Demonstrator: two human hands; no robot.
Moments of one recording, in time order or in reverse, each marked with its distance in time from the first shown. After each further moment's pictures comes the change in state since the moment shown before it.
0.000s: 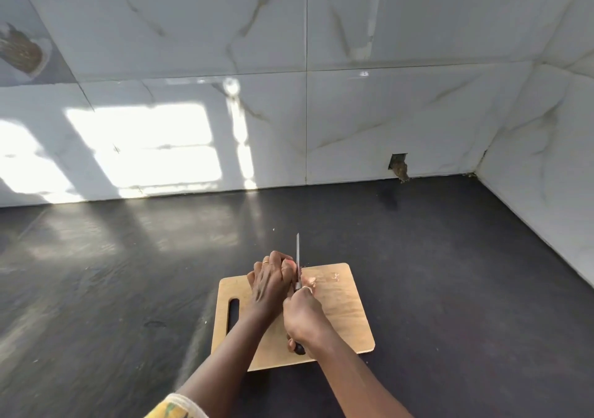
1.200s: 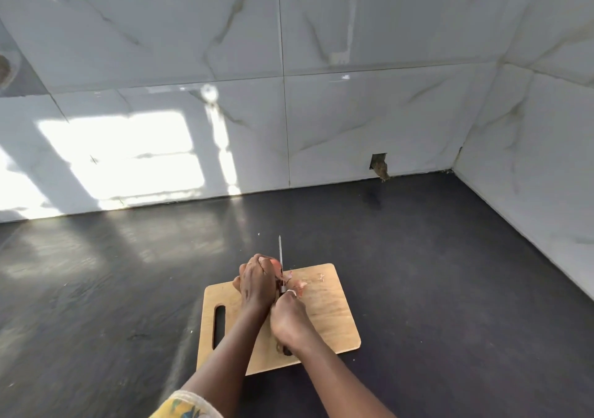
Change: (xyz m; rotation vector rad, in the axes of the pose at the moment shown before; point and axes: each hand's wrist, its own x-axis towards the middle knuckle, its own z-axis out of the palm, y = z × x) left_hand 0.017 0.003 0.010 -0.194 0.122 -0.165; right_hand -0.012 -0.004 -0.005 -0.047 0.018 0.012
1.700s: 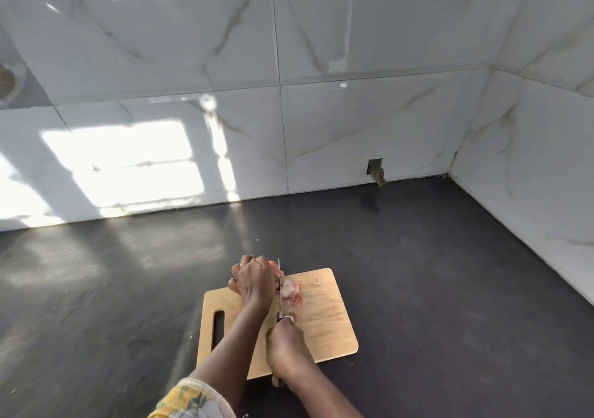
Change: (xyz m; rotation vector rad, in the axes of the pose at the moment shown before) left_hand 0.011 0.005 0.007 0.047 0.115 -0.106; right_hand -0.012 0.023 0.013 0.043 -0.009 0.047
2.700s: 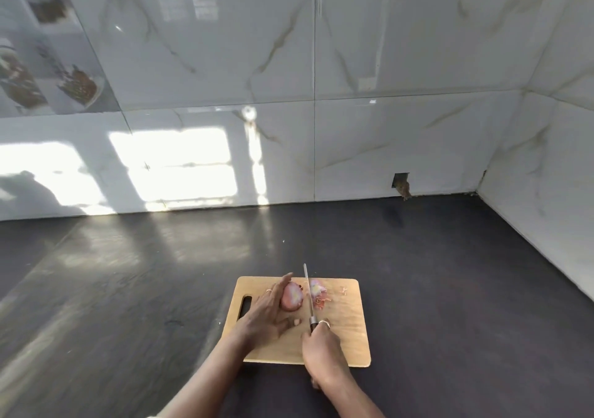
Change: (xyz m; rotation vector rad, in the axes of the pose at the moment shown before) left_hand -0.038 -0.056 -0.060 0.242 -0.590 0.532; right_hand -0.005 0.028 -0.010 -0.259 0.092 -0.139
